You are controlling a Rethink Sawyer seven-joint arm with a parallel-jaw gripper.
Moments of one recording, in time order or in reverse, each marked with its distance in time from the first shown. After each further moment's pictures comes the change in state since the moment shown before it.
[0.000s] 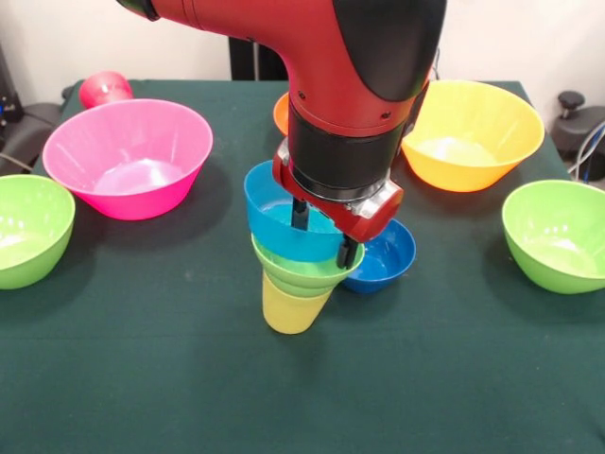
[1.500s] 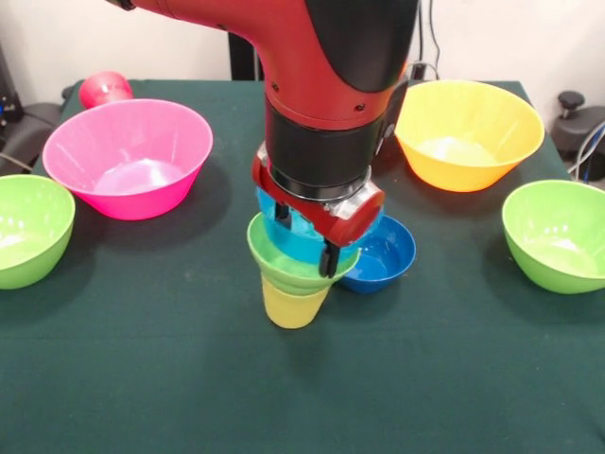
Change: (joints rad) arm -0.019 -0.017 0.000 0.024 0.010 -0.077 0.000
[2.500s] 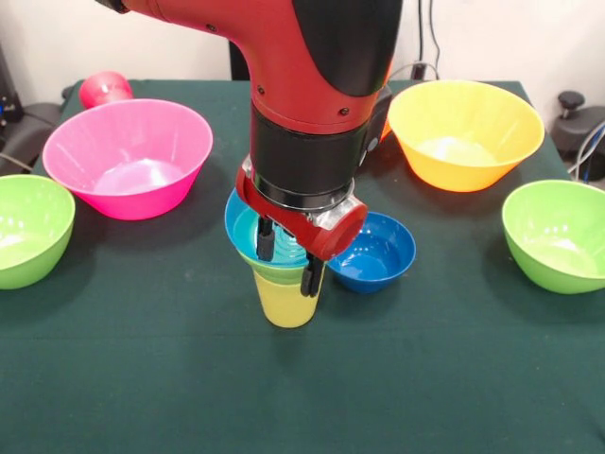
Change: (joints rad) arm -0.004 -0.009 0.001 0.045 -0.007 -0.120 0.000
